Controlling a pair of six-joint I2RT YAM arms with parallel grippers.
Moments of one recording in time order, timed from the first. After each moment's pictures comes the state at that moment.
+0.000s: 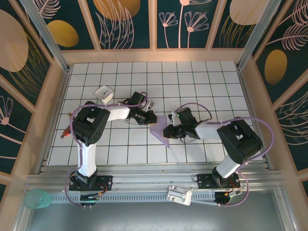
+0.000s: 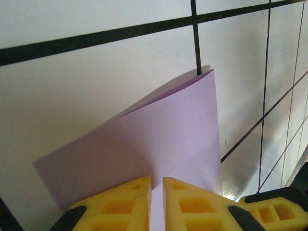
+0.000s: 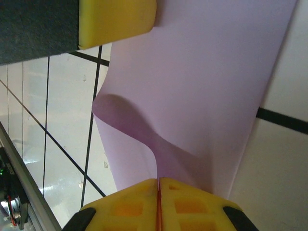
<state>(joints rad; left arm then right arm) -0.55 2.02 1.15 -0.18 0.62 -0.58 0.58 1.62 0.62 0.08 -0.56 0.54</state>
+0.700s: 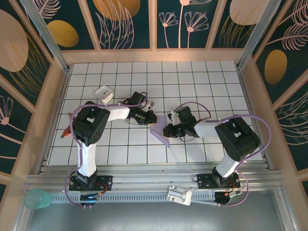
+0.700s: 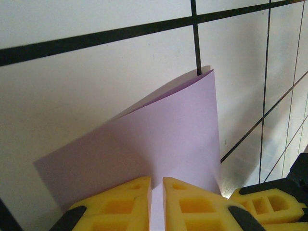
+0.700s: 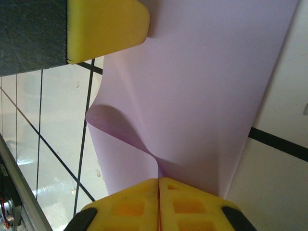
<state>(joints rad) -0.55 2.02 1.15 -0.18 0.62 -0.58 0.58 1.66 0.64 0.07 -0.56 0.51</state>
